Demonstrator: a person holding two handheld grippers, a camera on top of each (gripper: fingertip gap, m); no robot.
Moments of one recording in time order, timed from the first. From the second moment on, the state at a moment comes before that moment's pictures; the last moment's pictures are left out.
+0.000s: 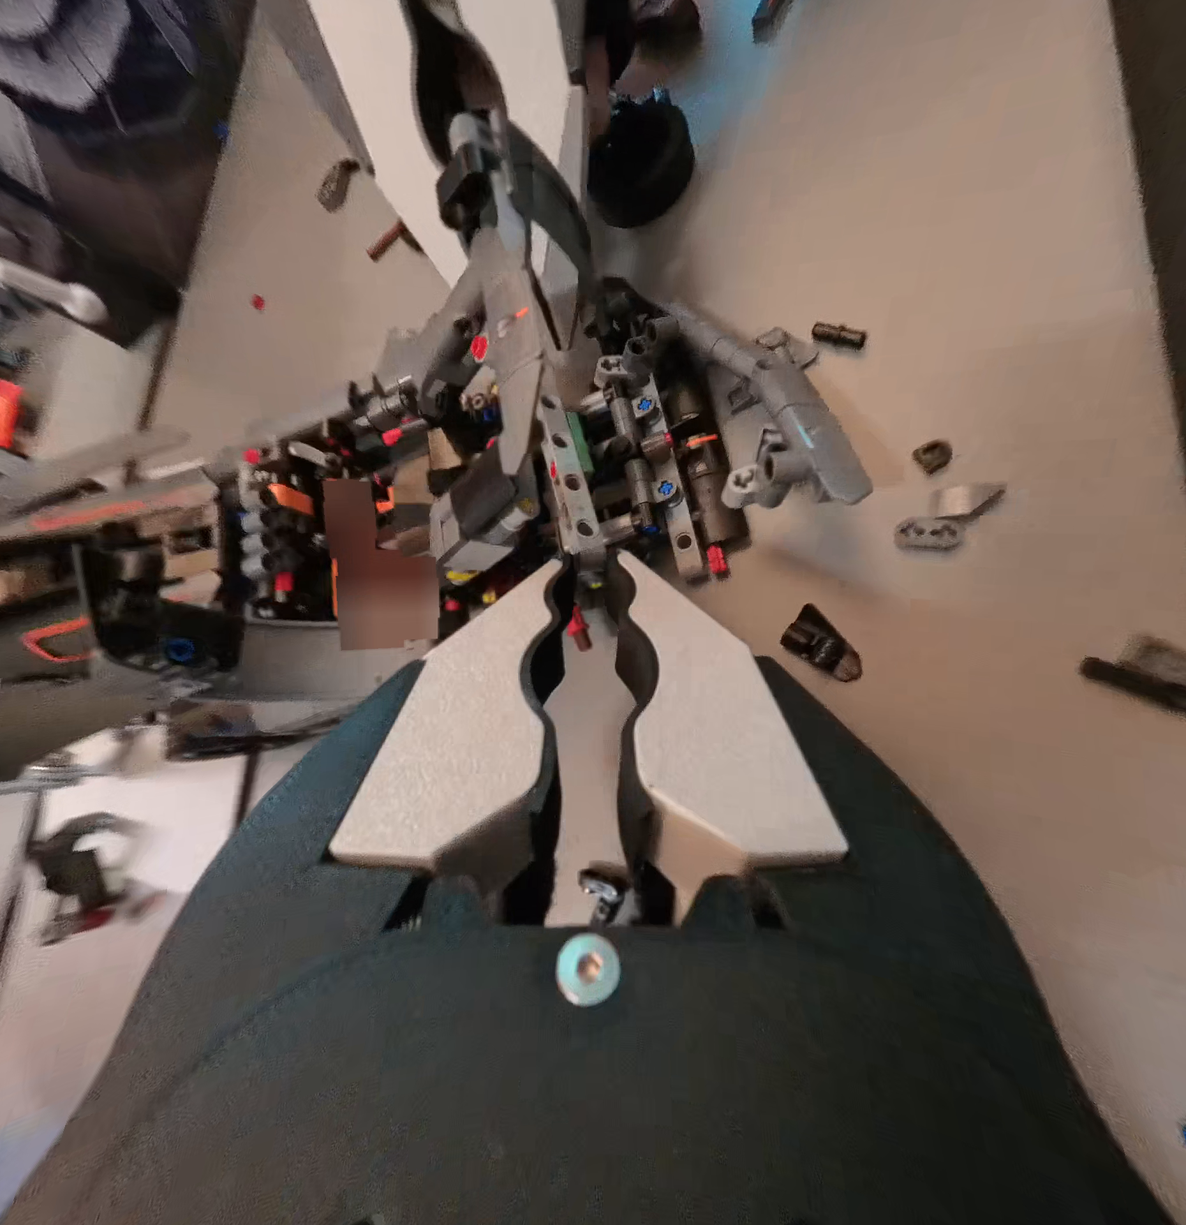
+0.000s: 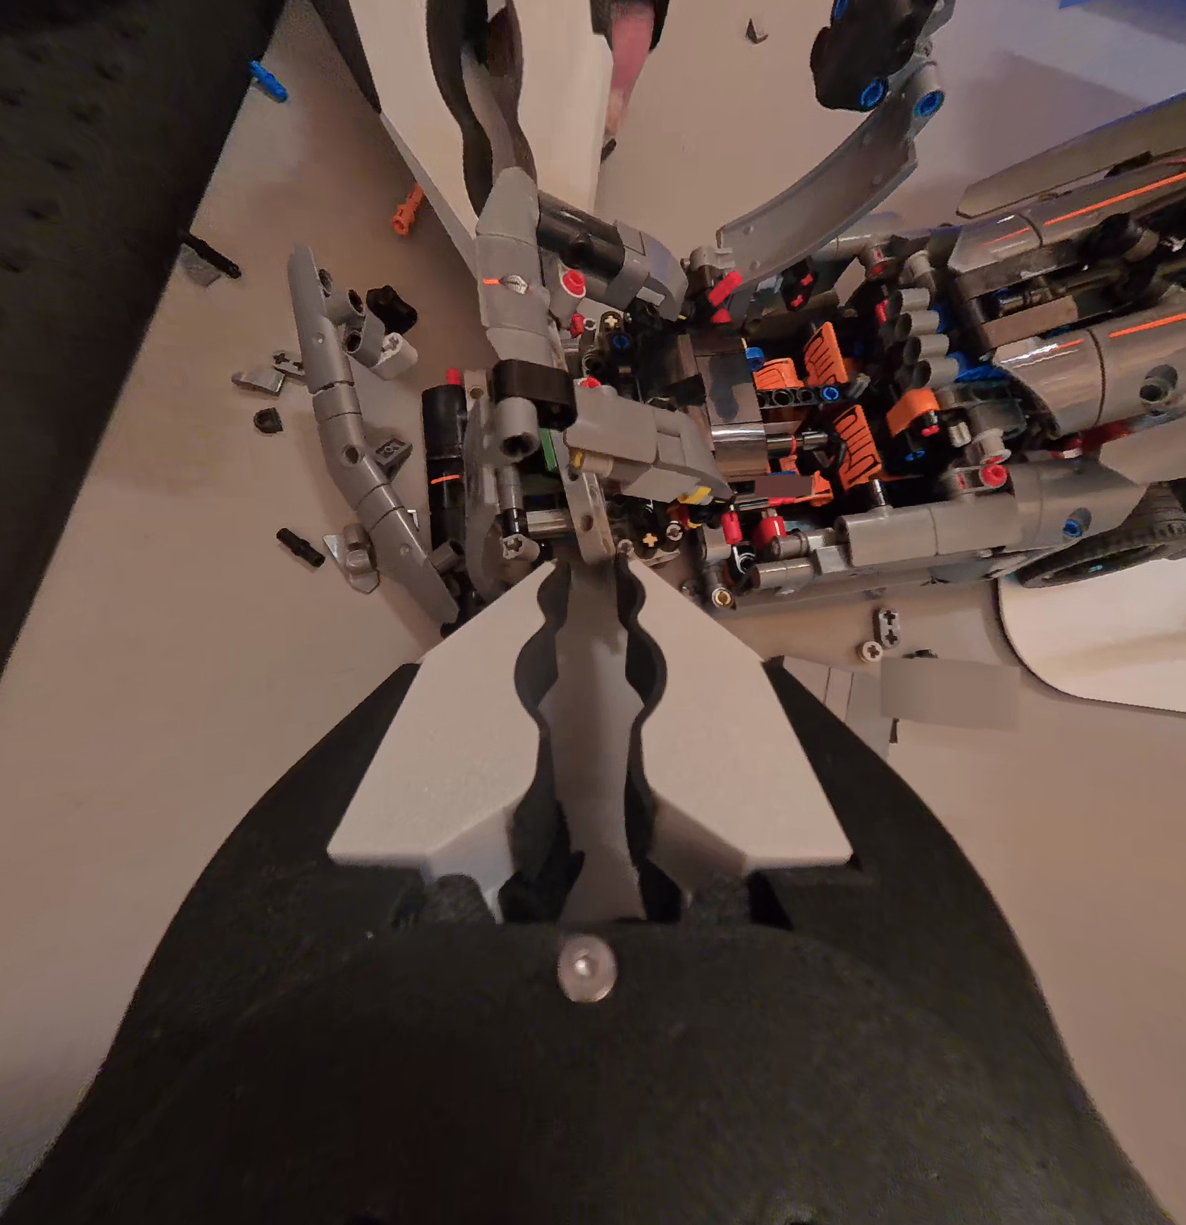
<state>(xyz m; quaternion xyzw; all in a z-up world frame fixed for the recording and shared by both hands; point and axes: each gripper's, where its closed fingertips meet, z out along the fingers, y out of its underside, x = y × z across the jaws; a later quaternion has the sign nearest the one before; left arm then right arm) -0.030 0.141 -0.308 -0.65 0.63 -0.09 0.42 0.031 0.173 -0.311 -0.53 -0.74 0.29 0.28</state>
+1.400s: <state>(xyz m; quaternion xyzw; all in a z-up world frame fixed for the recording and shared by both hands) -0.048 0.139 -0.312 -0.67 0.63 -0.11 0.37 0.026 0.171 -0.316 -0.54 -0.73 0.31 0.26</state>
